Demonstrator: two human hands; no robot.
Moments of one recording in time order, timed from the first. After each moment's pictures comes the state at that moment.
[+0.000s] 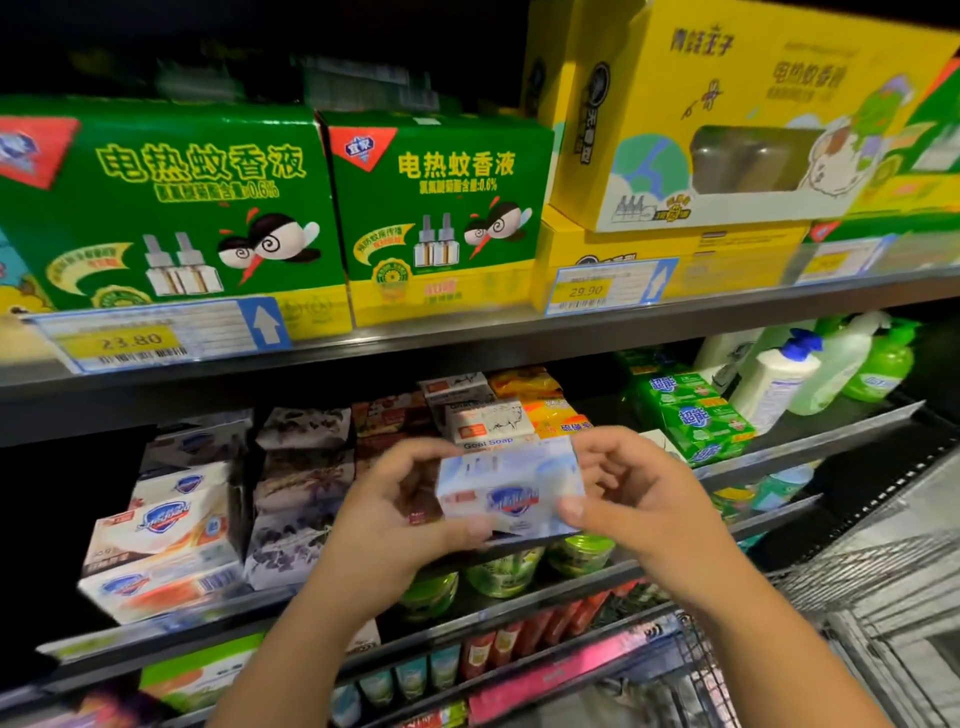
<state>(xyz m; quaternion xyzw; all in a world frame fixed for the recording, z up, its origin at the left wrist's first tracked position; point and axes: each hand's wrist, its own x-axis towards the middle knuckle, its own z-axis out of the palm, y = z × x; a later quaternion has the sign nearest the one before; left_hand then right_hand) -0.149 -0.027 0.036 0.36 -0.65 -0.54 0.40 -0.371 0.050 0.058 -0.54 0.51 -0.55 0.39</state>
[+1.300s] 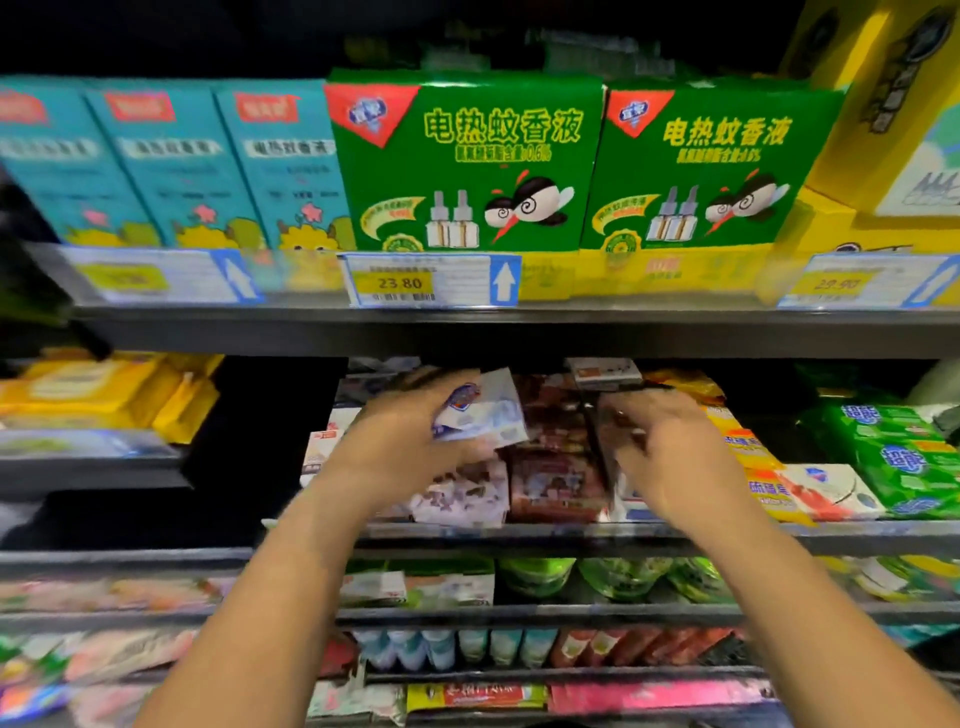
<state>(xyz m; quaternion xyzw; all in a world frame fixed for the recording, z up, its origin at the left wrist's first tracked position) -0.041 -0.080 0.052 0.52 -0.82 -0.13 0.22 -0.318 -0.056 0.020 -0.73 0.64 -0.24 0.01</state>
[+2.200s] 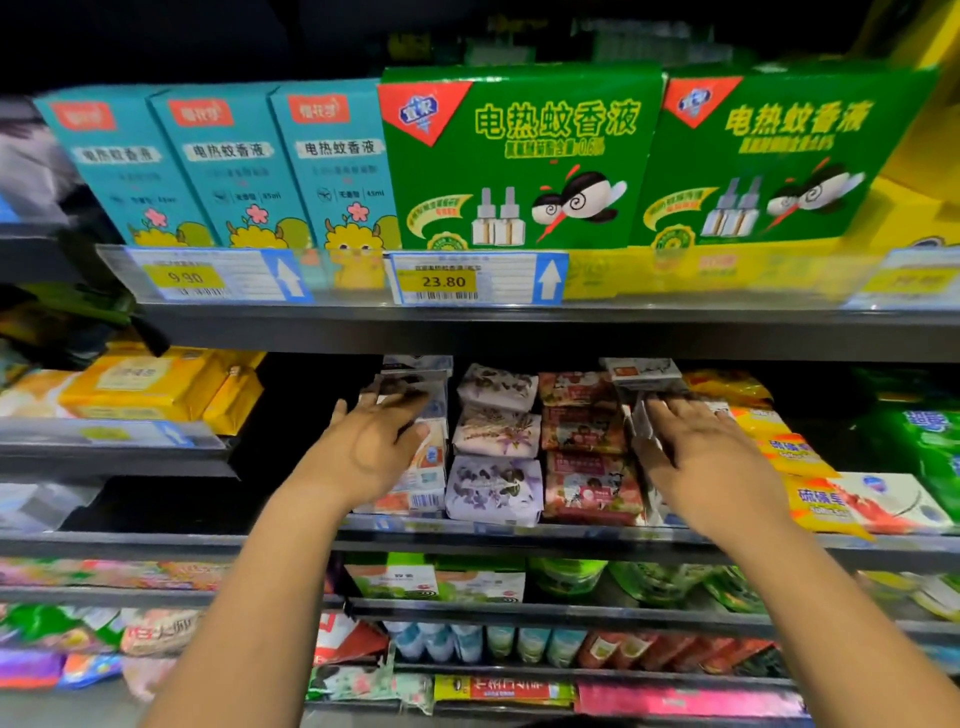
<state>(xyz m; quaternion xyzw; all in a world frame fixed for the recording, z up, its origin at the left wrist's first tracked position) 0.019 -0.095 0.025 0.64 -0.75 -0.13 0.05 -0.315 -0.061 0.011 -0.70 0.71 -0.04 0.01</state>
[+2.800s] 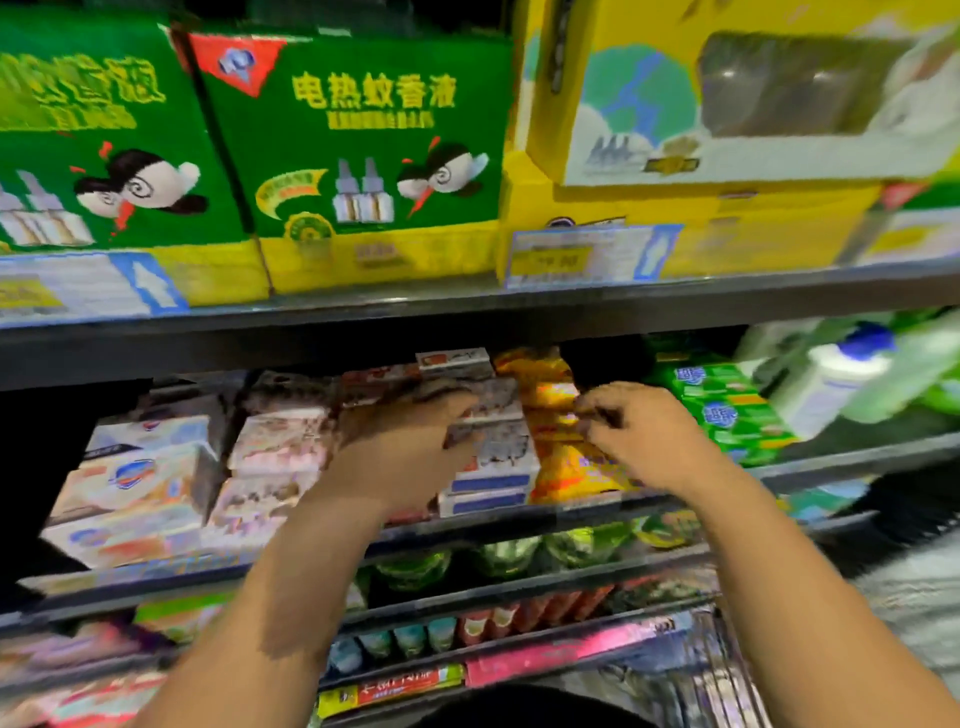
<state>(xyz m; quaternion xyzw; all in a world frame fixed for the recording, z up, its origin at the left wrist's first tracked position) -0.213 -0.086 0.037 0.49 -0.85 -0.18 0.10 -0.470 -0.046 0.031 -0.67 0.71 -0.17 0.17</state>
